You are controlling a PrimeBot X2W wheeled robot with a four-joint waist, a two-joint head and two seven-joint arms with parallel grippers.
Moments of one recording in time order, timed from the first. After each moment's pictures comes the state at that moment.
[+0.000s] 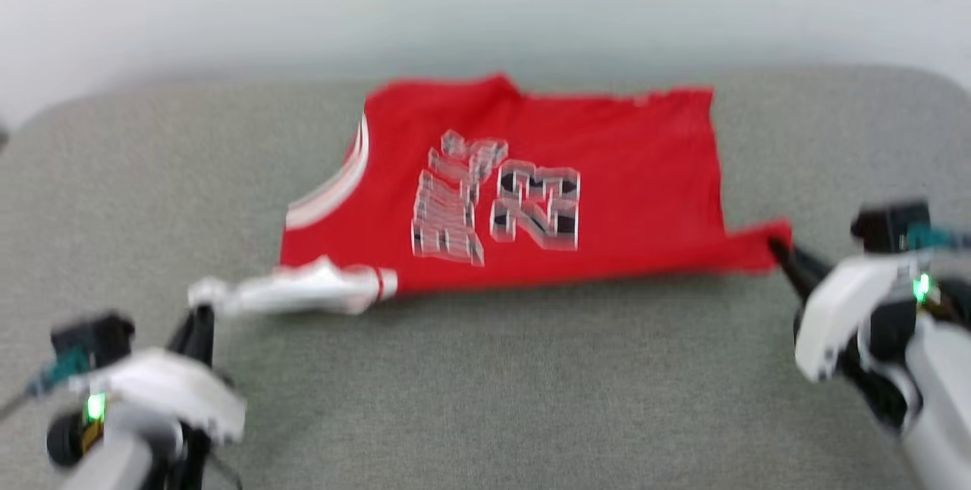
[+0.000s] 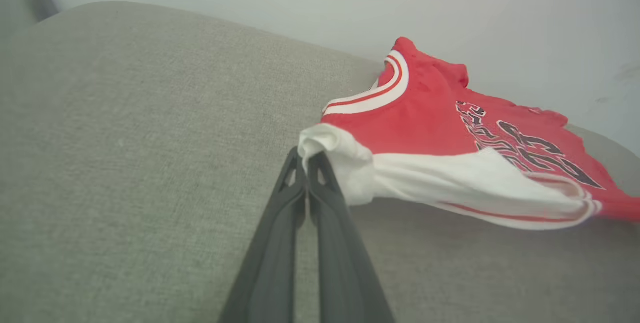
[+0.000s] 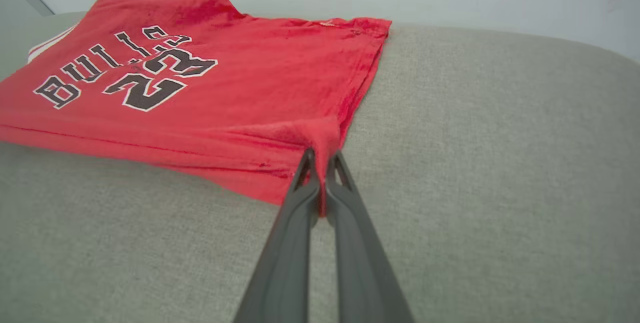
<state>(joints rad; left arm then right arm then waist) -0.31 0.52 -0.42 0.44 -0.96 0.09 -0.20 -0.51 -0.41 0.37 0.58 0.57 0.13 0.12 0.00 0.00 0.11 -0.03</state>
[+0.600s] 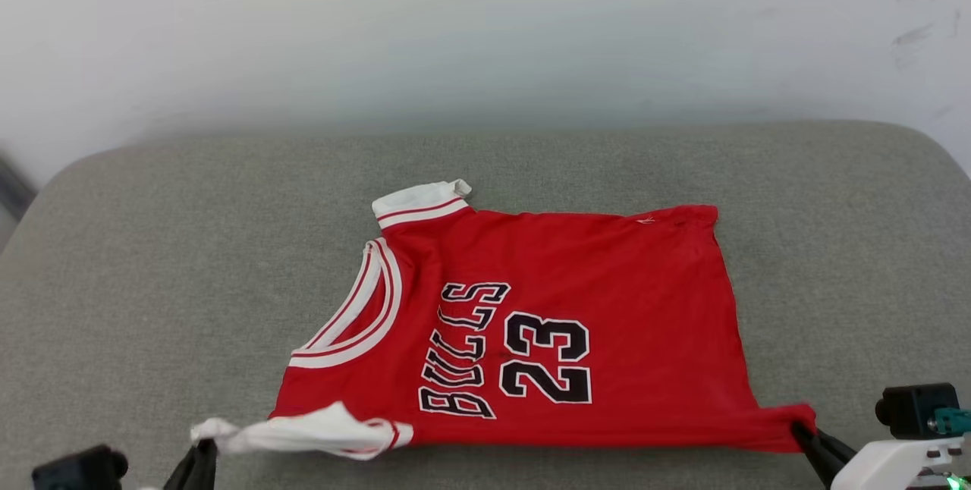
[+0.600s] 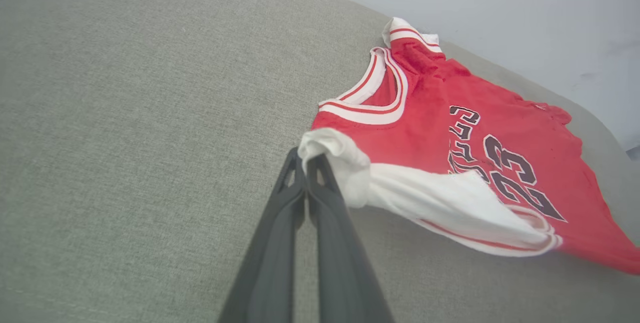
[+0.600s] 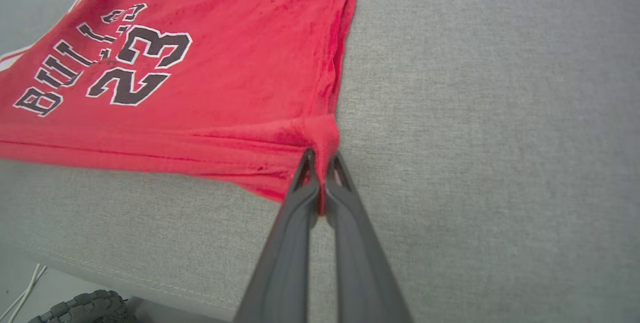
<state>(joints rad) 0.26 0.67 -0.35 -0.20 -1.05 0.42 -0.10 0.14 -0.27 0.00 0.01 0.42 0.13 0.45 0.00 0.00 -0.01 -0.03</state>
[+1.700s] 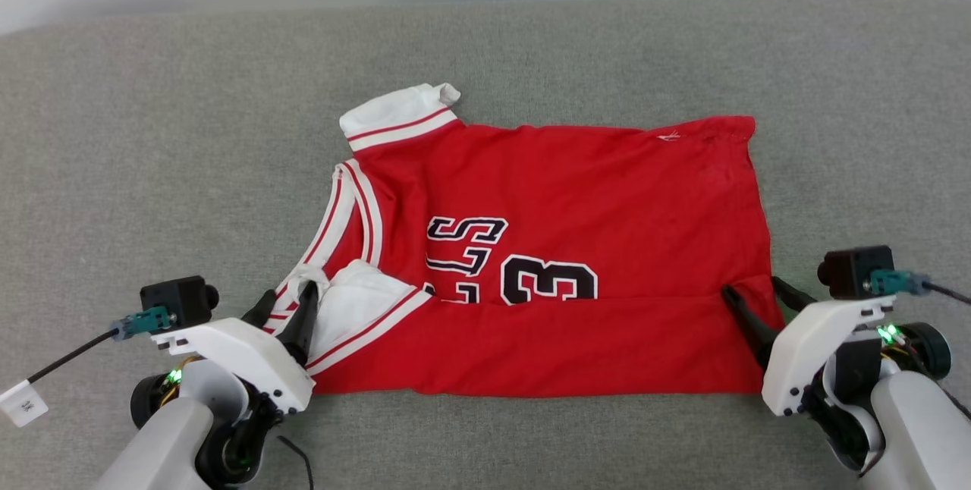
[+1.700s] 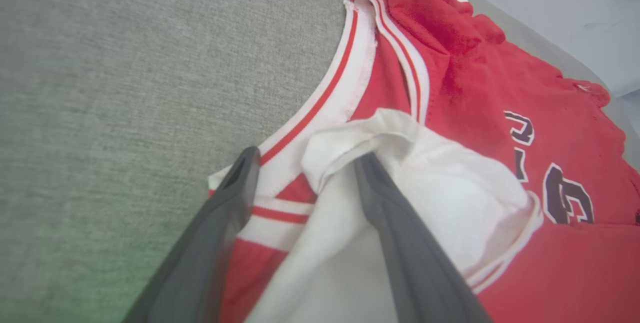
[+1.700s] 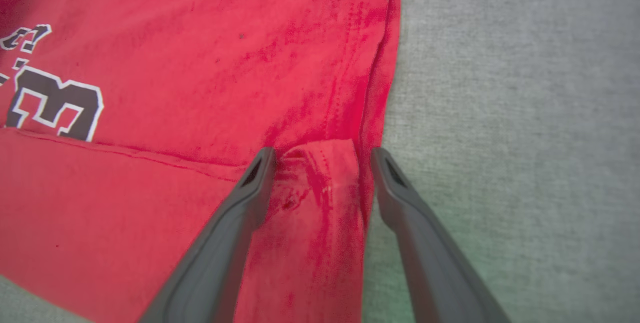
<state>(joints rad) -0.36 0.44 -0.50 0.43 -1.02 0.09 -0.03 -0.34 -0.28 0.20 0.46 0.43 0.13 0.24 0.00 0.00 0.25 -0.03</state>
